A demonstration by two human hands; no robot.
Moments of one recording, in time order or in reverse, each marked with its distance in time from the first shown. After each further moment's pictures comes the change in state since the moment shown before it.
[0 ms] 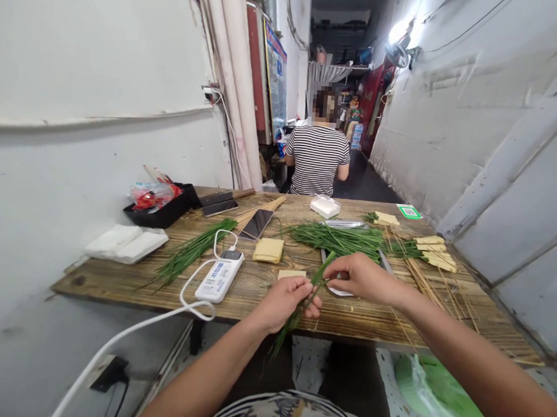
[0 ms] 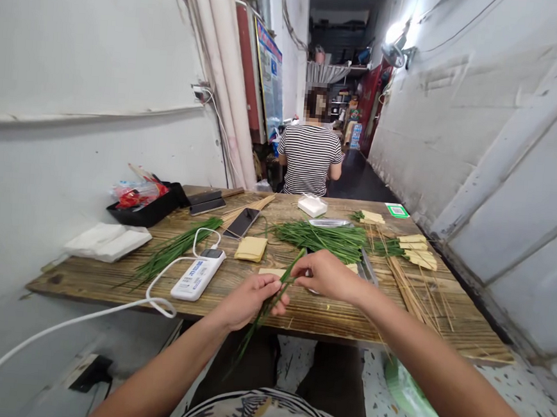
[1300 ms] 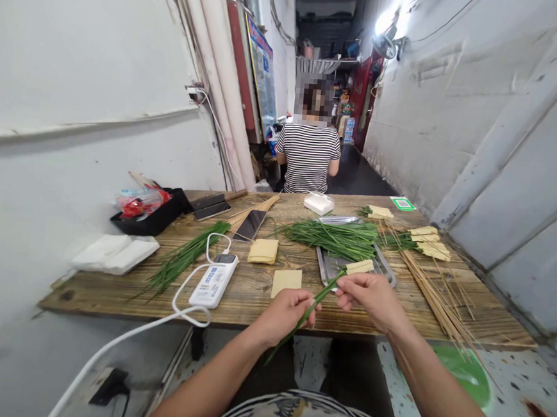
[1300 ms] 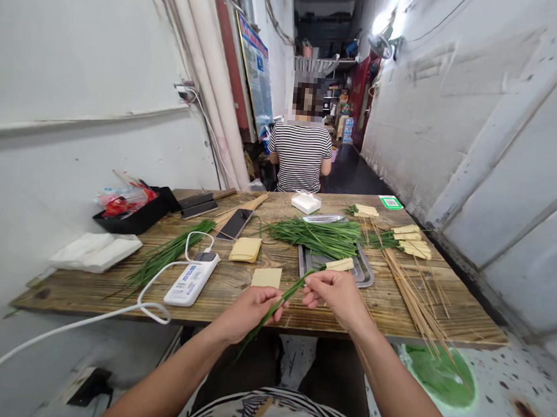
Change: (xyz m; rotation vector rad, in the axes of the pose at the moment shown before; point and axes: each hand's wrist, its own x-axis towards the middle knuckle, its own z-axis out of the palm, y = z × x) left_hand -0.005 -0.014 0.008 0.262 -0.040 -0.018; right_hand -0.039 0.022 0.055 1.044 0.444 0.495
